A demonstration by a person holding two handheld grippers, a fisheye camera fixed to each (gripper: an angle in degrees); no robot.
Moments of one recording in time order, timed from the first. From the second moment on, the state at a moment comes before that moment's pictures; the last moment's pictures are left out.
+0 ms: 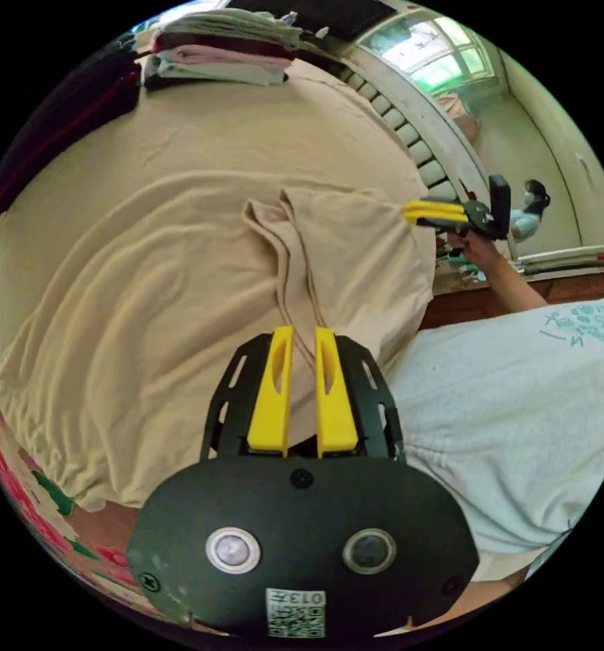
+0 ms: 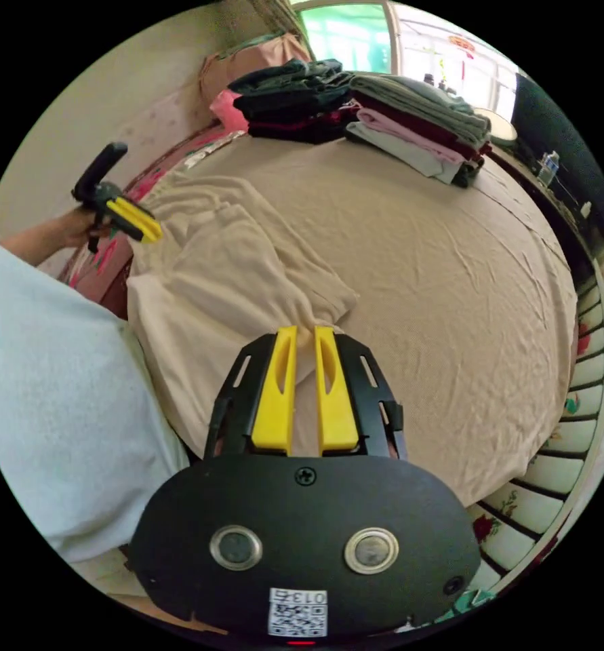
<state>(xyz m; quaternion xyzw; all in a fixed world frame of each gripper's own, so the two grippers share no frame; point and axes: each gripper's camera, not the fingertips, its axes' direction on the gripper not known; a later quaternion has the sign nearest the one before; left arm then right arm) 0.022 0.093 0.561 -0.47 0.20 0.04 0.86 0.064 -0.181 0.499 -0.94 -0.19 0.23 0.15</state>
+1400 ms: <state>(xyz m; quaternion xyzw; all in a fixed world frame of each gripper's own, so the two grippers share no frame) 0.152 0.135 0.635 -0.46 0.38 0.14 0.79 0.114 -0.076 0.452 -0.93 -0.26 0.26 0.04</state>
